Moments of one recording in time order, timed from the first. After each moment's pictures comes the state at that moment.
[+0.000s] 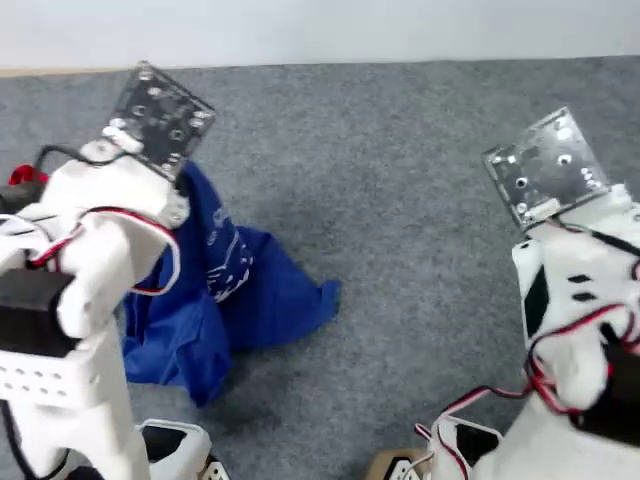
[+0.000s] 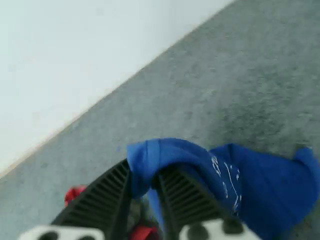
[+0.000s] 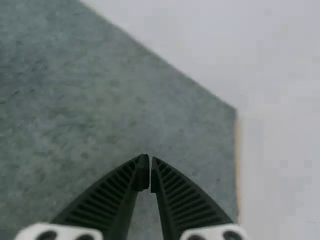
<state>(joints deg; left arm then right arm) 4.1 -30.1 -16.0 95.3 -25.8 13.4 -39.0 -19.2 99.1 43.6</state>
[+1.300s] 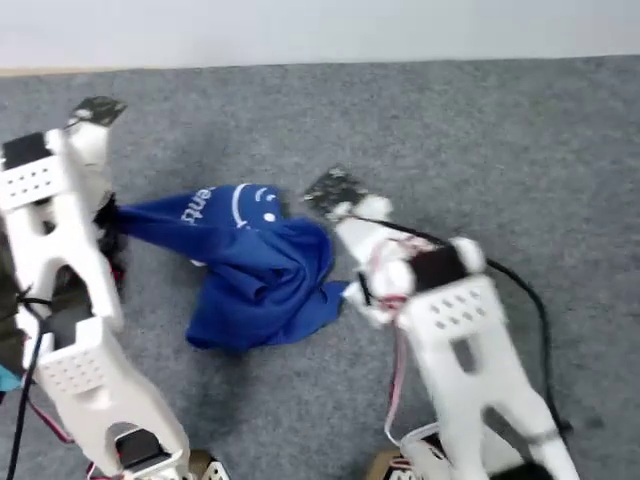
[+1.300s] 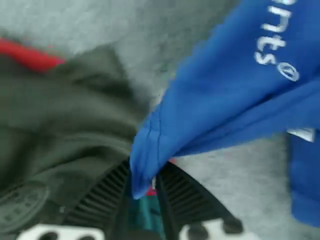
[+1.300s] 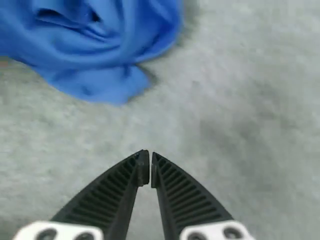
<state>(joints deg) -26.9 27.9 -25.9 95.1 -31.8 -24.5 -28.2 28.7 79.3 24.6</state>
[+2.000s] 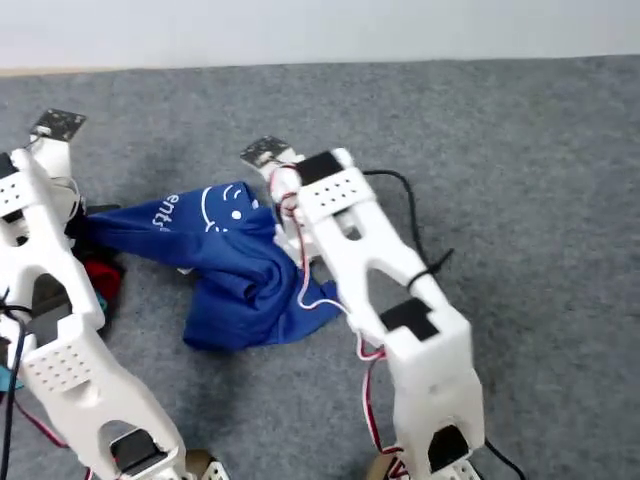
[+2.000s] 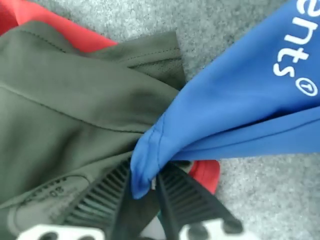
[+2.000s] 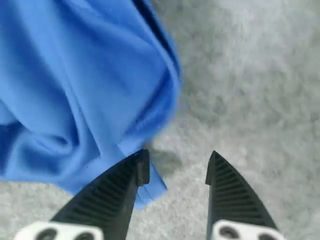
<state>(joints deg) -33.0 31.3 -25.5 88.3 -33.9 -31.6 32.9 -26.5 88.3 13.7</state>
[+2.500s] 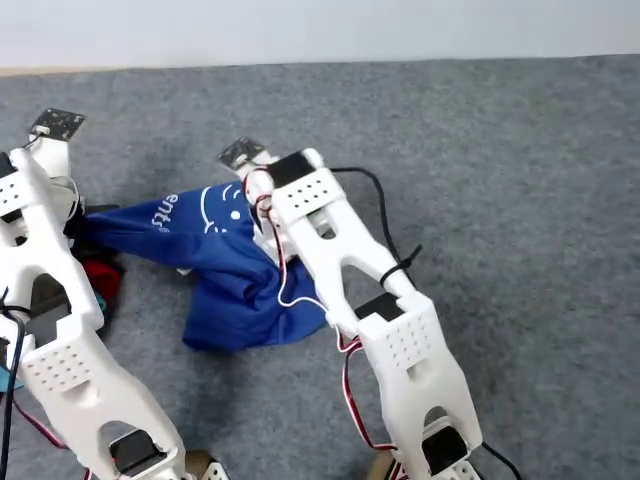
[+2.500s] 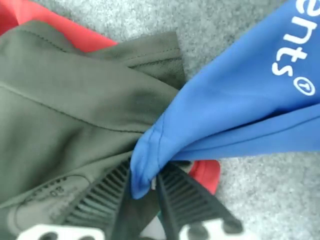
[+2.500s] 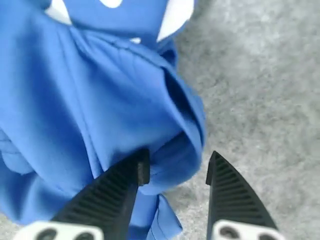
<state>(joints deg) -33.0 31.3 -25.5 88.3 -33.9 -34.3 44.9 -40.5 90.8 11.6</state>
